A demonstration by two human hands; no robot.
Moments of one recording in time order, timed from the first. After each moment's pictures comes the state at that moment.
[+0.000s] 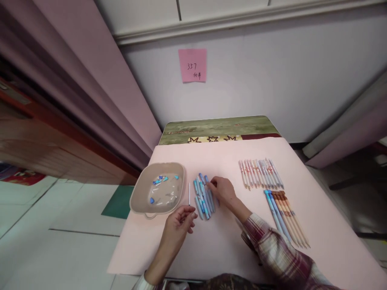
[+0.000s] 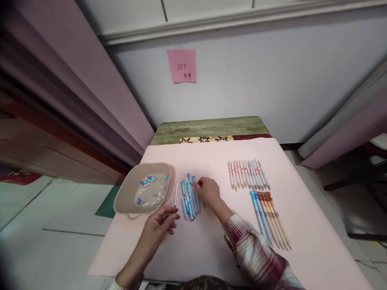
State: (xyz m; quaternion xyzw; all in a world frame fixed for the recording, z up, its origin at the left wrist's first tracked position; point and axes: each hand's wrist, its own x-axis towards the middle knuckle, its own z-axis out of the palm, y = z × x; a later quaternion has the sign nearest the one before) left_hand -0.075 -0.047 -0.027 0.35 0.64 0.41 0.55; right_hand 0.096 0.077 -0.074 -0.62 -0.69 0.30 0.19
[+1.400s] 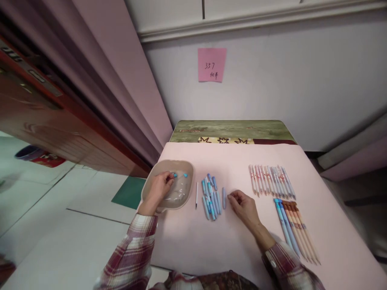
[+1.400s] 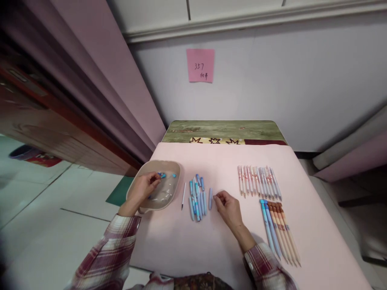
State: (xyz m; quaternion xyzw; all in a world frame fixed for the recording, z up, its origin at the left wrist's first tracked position) left_hand -0.198 0.049 -0.019 0.64 0.74 0.16 0.16; right_hand 0.139 0.026 -0.104 -0.58 -0.60 0.44 0.35
